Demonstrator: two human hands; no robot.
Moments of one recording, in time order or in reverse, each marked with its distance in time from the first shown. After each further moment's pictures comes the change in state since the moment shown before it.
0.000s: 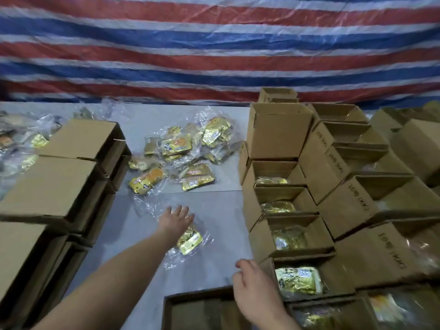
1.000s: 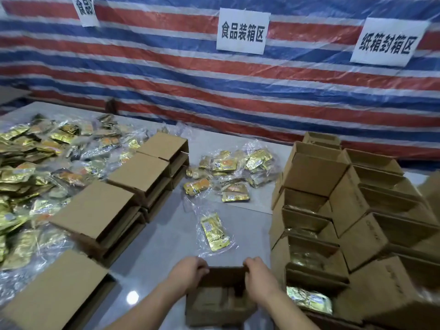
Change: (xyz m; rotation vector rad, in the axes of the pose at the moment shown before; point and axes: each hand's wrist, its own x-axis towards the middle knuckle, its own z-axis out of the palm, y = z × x) left_hand -0.203 0.077 -0.016 -1.094 0.130 -0.341; right_hand -0.009 -0.013 -0.013 -0.232 -0.166 -0.239
